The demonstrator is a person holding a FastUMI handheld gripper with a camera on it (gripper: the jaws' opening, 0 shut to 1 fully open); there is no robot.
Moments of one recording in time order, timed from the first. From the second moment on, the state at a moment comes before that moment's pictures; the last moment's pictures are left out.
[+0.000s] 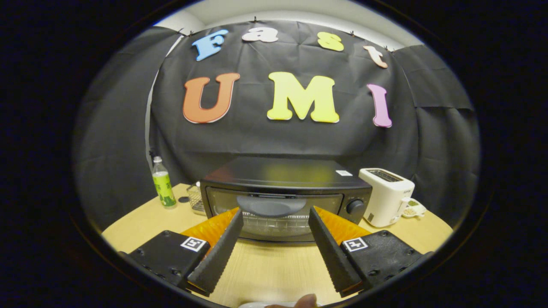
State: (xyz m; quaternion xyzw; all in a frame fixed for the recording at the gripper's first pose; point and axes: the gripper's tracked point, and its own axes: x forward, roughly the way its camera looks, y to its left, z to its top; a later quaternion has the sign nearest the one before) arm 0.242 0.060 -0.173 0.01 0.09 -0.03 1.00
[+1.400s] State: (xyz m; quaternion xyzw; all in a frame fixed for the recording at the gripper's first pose) arm -0.024 -0.005 -0.023 0.04 0.01 -0.06 1.00
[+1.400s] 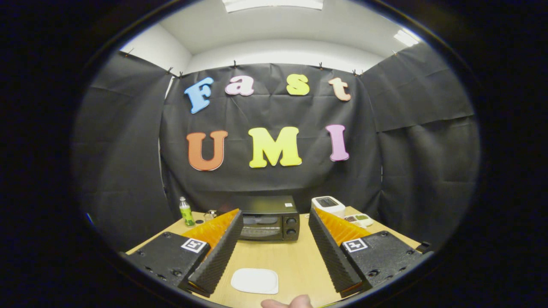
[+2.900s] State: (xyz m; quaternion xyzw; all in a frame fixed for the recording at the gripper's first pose) arm -0.034 0.023 -0.004 0.01 0.00 -0.04 1.00
